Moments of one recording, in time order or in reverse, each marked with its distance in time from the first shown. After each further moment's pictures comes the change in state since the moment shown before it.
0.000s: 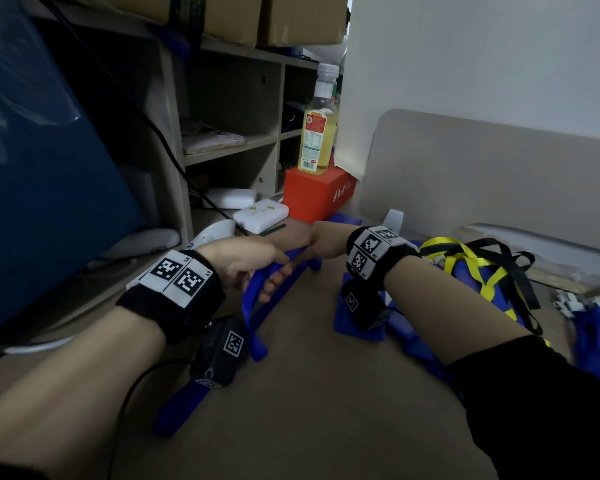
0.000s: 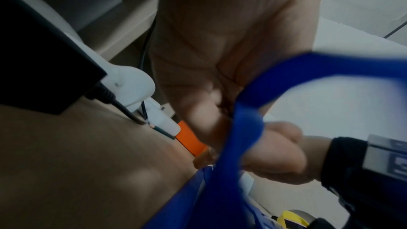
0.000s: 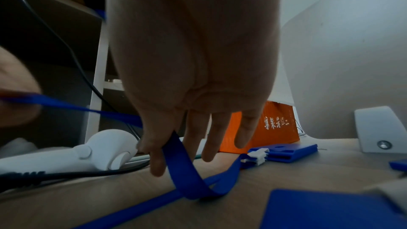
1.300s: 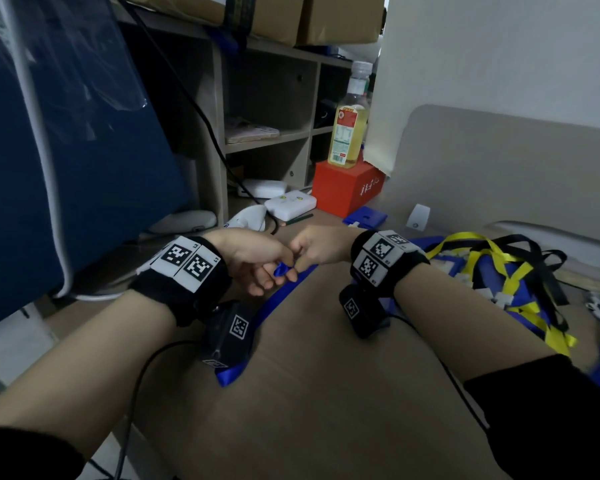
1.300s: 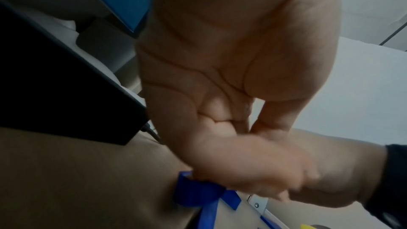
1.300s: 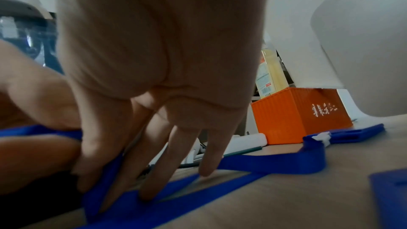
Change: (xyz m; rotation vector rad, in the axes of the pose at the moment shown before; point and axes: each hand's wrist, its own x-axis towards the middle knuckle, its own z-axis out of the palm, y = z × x) left_hand -0.033 -0.023 -0.005 0.242 -0.005 -0.077; right_hand -0.008 -0.033 0.036 -0.095 -0.107 -0.296
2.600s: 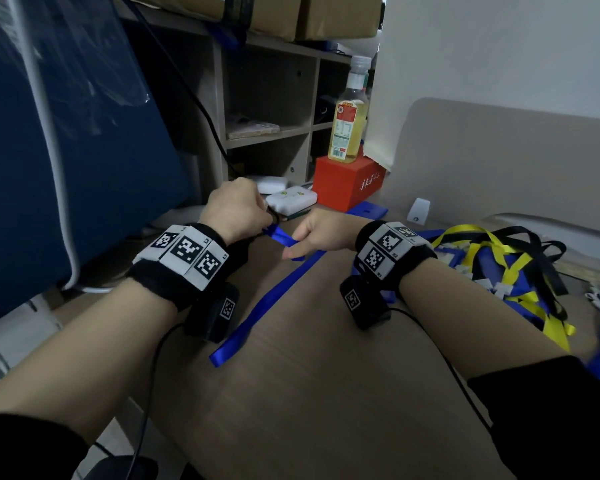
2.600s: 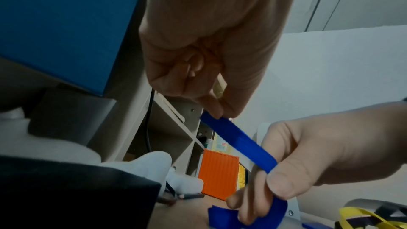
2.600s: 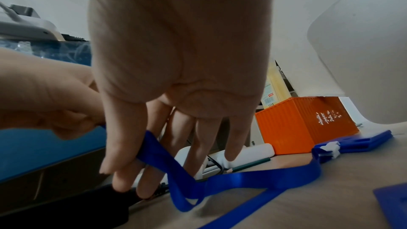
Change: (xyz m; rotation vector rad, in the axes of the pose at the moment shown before) left_hand -0.009 0.002 -0.023 0.380 0.879 0.215; right_hand -0.007 0.001 -0.002 0.261 0.084 0.020
